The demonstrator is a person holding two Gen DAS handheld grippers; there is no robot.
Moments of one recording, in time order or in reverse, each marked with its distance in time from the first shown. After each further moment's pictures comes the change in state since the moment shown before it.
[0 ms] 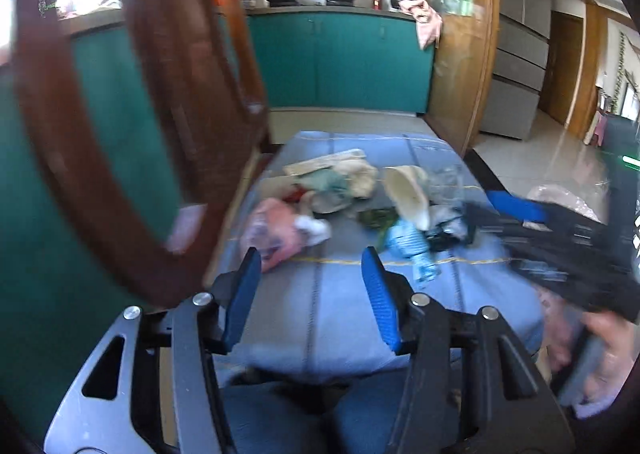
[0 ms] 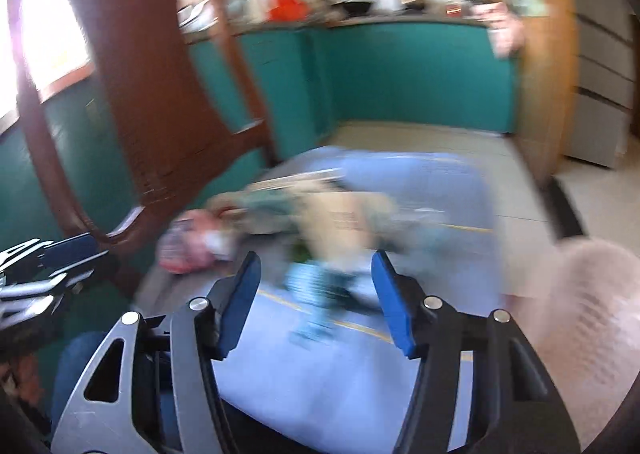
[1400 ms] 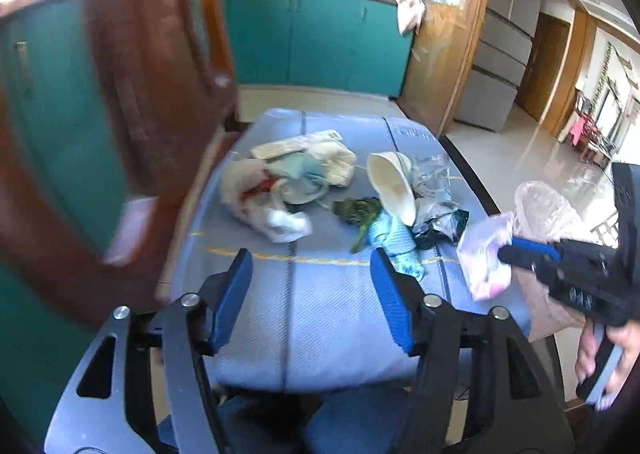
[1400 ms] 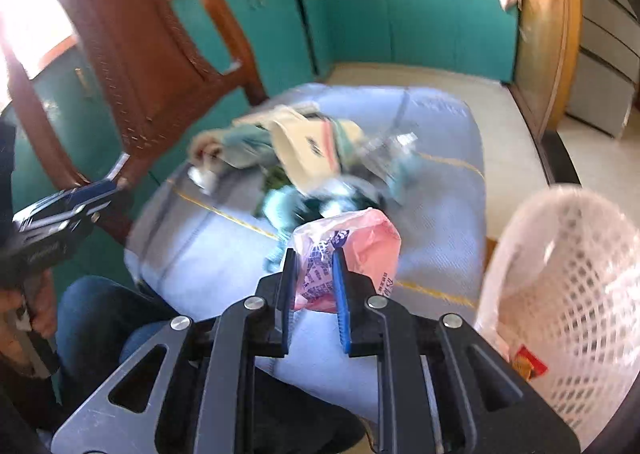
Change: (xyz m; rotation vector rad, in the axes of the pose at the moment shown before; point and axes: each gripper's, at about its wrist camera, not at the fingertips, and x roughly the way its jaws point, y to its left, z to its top) left arm 0.057 -0.006 0.016 -0.008 0.104 -0.166; right arm -0.011 -0.041 -0.024 0.052 0.211 -0.048
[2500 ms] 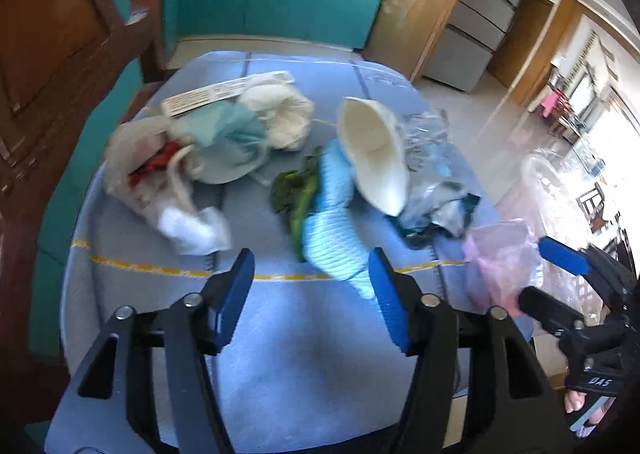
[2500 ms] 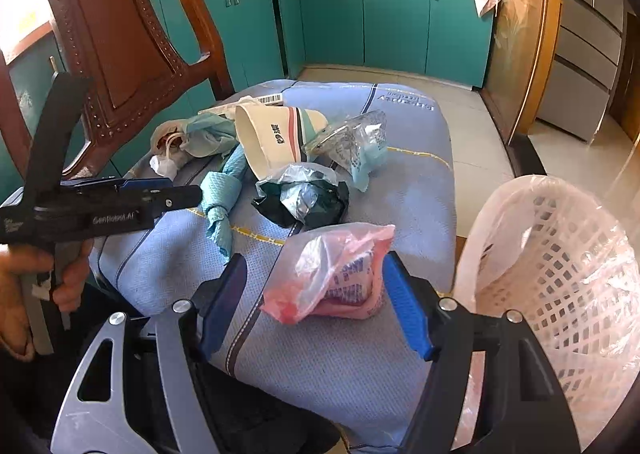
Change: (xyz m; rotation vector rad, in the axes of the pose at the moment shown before) left arm 0.092 -0.019 0.000 0.012 0.169 -0.160; right arm 0.003 -0.006 -0.016 -0.019 -0.017 -0.127
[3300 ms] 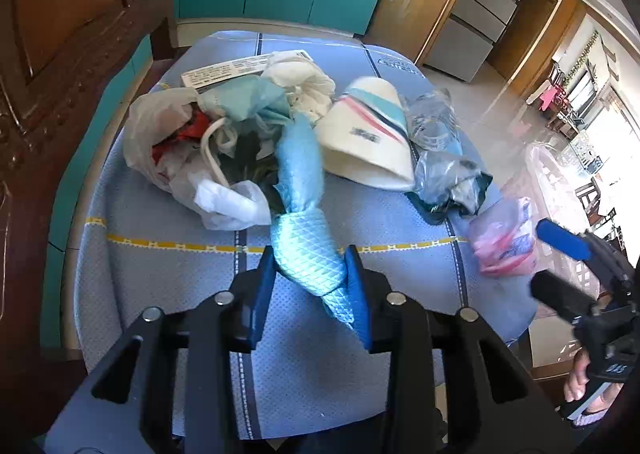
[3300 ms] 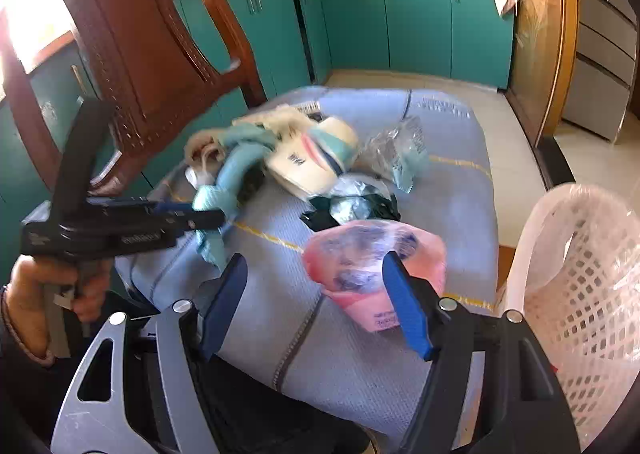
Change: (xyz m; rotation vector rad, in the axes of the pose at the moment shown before) left arm -0.003 0.029 -0.006 -0.028 0.060 -0.013; right arm -0.003 0.017 0.009 0.012 -0.039 0.117
